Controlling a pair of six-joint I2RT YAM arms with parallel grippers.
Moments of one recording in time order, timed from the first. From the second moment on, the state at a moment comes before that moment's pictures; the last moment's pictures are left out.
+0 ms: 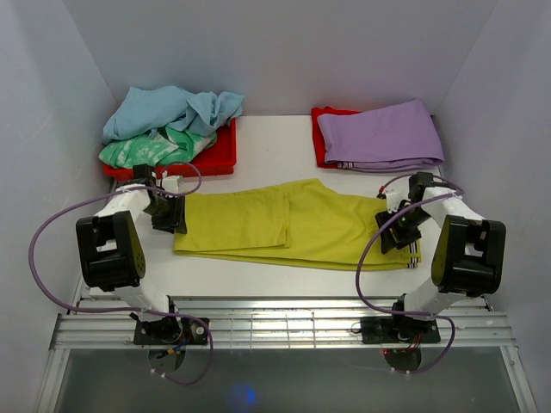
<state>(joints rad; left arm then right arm) 0.17 1.65 1.03 -0.71 0.28 0.25 -0.12 1.58 0.93 -0.90 -0.28 -0.53</state>
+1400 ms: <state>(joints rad) 0.42 1.73 1.13 -0.75 0.62 0.23 -0.51 1.62 1.27 -1.16 -0.43 -0.76</state>
